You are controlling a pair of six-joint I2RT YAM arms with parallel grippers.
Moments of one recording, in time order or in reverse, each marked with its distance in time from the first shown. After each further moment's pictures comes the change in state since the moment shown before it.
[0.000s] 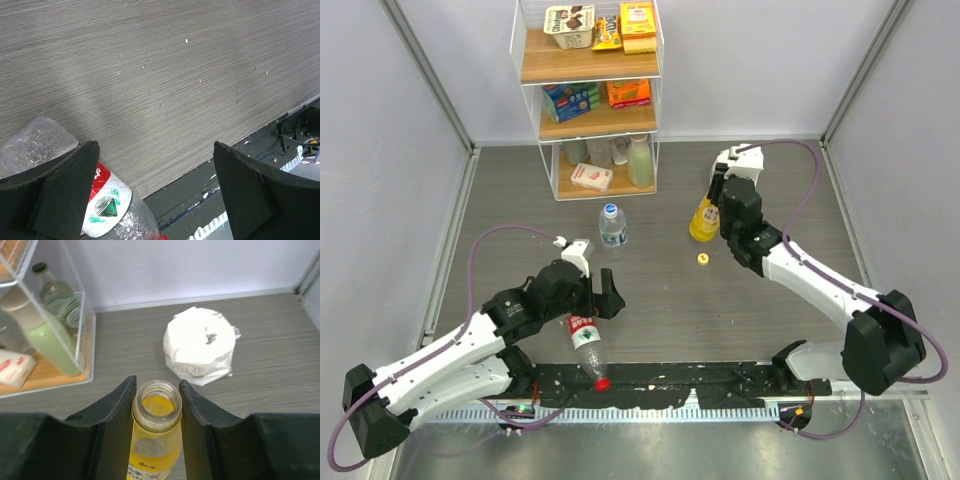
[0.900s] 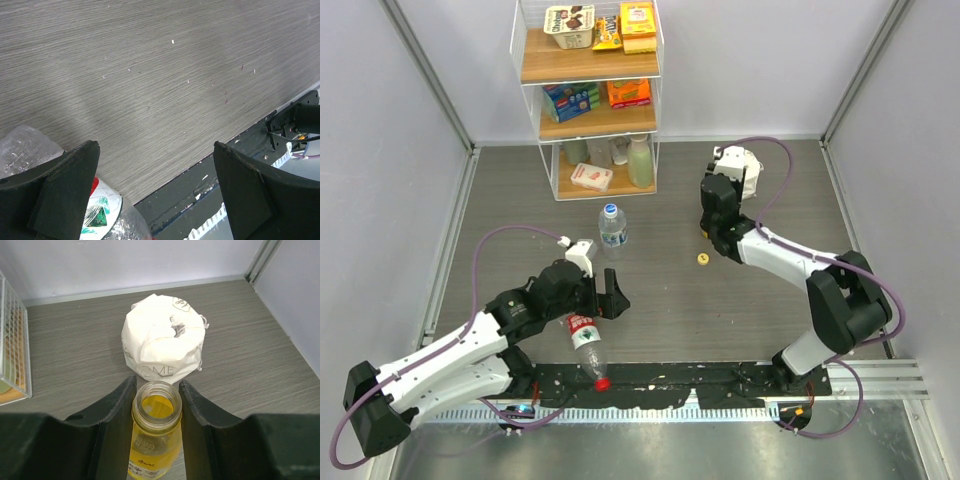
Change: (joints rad) left arm 0.000 0.013 -0.023 0.072 0.045 -0.004; right arm 0.001 0.286 0.060 0.175 0.276 -0.110
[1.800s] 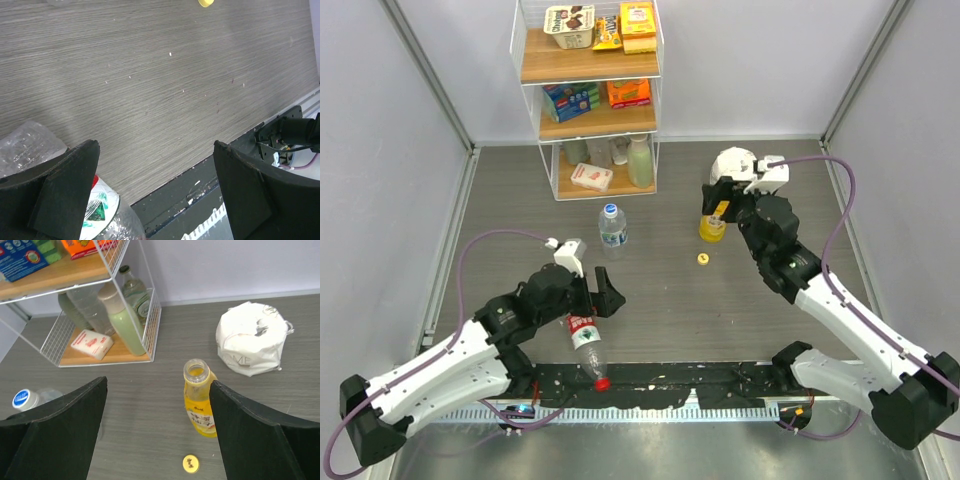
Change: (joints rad) left arm 0.000 -0.083 -0.011 -0.015 -0.042 -0.048; right arm 0.001 -0.547 -0.100 -0.319 -0.484 0.214
